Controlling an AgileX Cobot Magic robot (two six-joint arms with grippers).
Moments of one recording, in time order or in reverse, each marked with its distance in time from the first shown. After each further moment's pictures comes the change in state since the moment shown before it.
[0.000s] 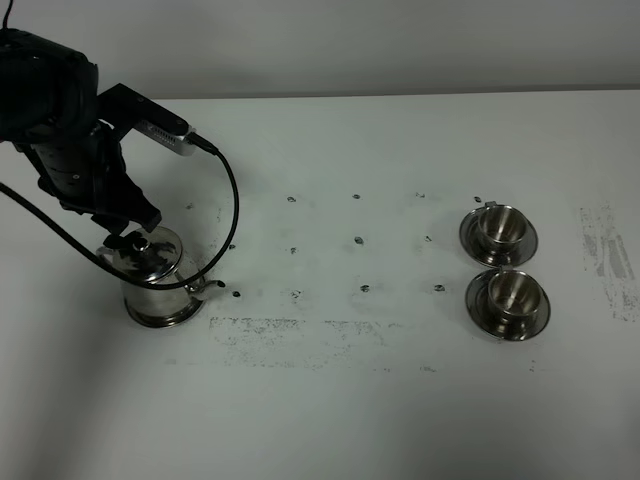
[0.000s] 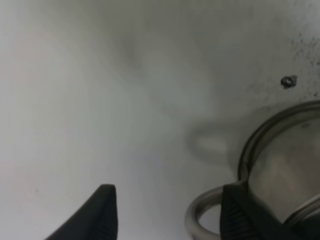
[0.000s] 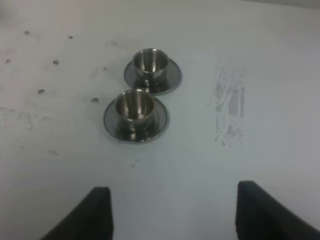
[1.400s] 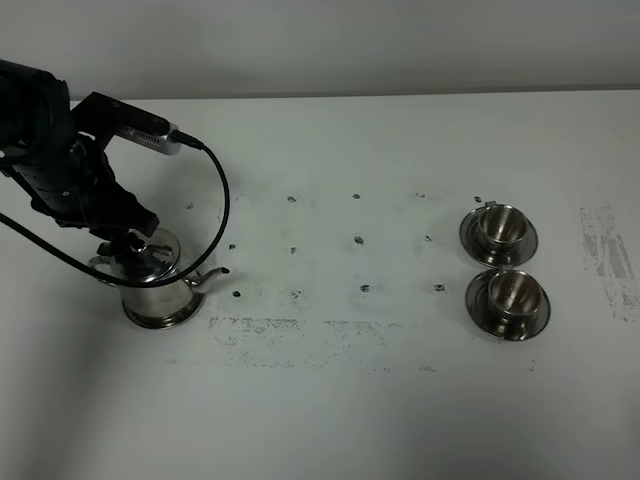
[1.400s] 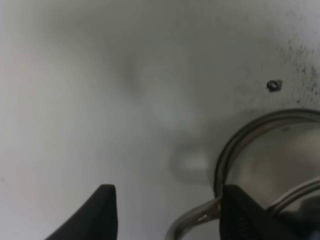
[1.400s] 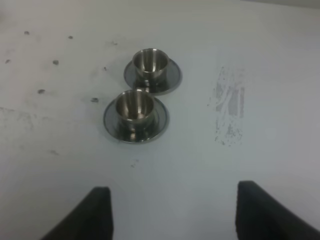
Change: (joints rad) left arm 0.035 -0.067 0.129 -0.083 -0.123 -0.054; right arm 0.000 0.000 0.001 0.000 0.000 0.000
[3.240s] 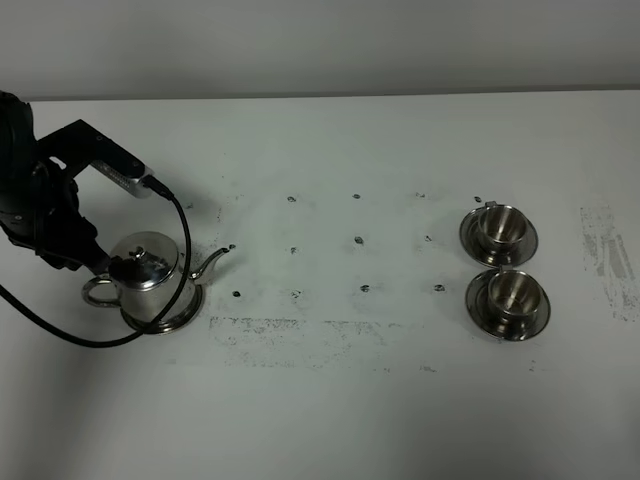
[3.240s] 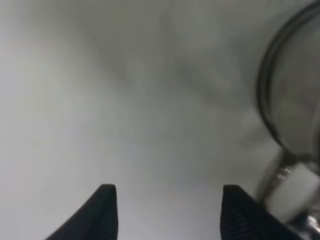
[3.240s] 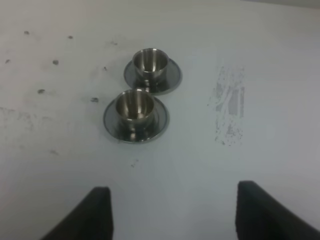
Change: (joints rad) left arm 0.059 -0.069 0.118 0.056 -0.019 0.253; right arm 0.000 0.000 0.000 0.001 0.000 0.000
